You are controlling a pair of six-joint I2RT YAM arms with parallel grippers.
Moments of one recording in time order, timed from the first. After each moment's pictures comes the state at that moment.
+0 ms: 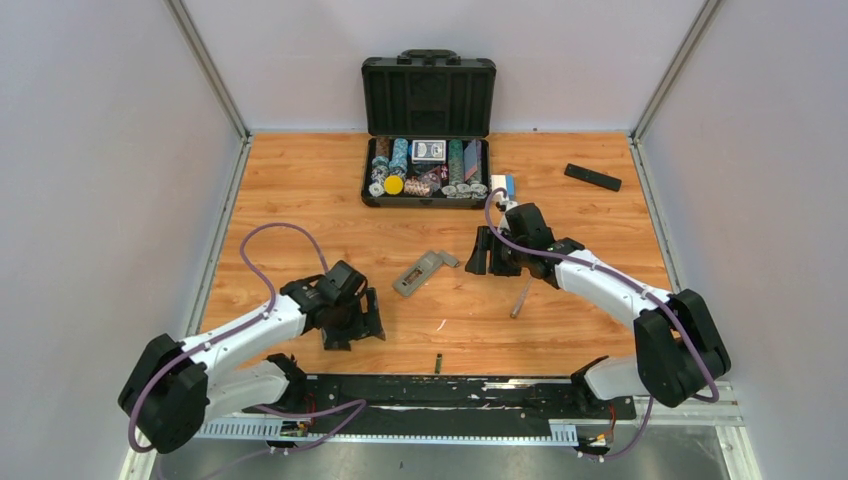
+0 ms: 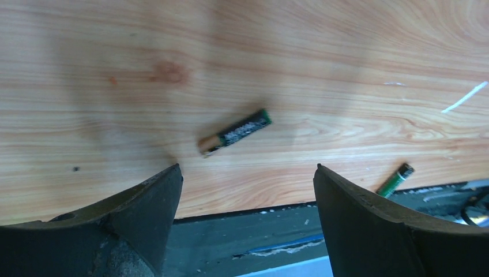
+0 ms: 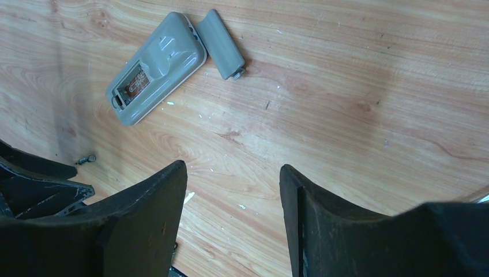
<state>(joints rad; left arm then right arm) -0.67 1.05 0.50 -0.69 0.05 -0.91 0.51 1.38 0.80 -0.25 -0.21 0.51</state>
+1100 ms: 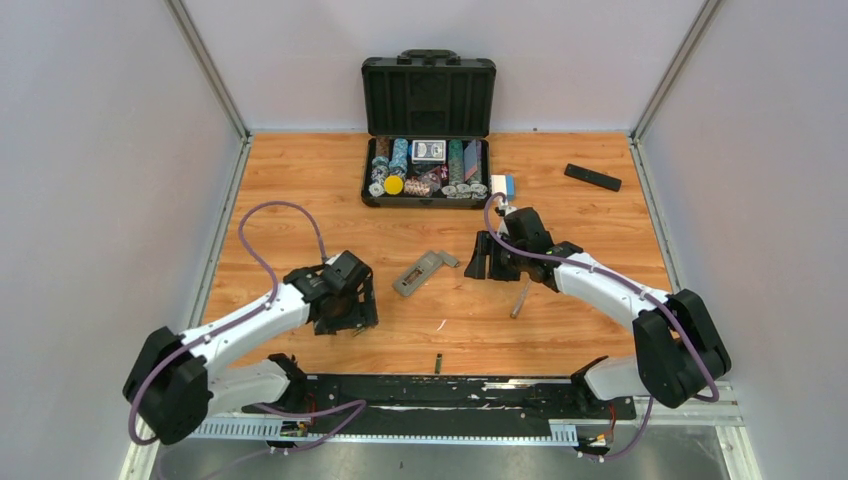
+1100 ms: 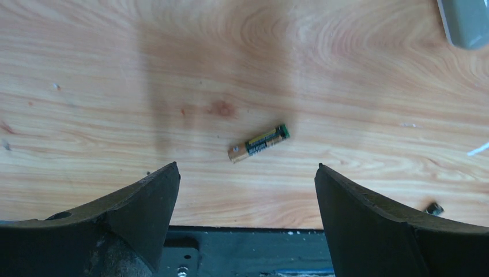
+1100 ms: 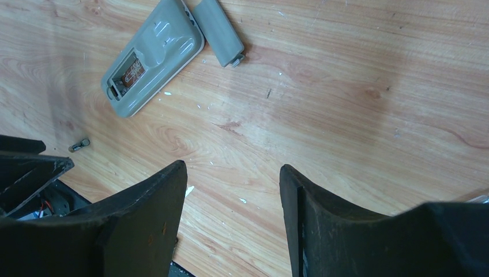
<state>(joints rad) -0.69 1.06 0.61 -0.79 -0.13 -0.85 0.52 1.38 0.77 -0.24 -0.22 0.52</state>
